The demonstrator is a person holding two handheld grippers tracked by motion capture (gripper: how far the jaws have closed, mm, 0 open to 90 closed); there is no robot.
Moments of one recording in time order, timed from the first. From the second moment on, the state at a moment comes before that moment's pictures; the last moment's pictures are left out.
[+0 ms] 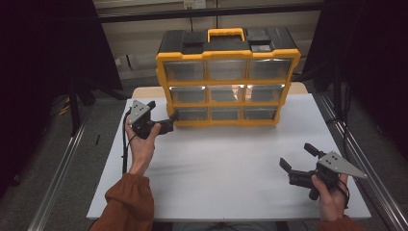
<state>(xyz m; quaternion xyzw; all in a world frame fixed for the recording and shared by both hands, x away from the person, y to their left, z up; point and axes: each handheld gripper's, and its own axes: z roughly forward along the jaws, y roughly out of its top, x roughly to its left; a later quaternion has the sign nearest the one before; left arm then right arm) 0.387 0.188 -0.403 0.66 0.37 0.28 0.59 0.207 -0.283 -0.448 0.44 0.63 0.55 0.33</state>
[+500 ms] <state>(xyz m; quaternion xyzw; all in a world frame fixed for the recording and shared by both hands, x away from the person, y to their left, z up) 0.362 0.201 -0.421 0.67 0.38 0.27 0.58 0.208 -0.283 -0.449 0.44 0.63 0.54 0.33</state>
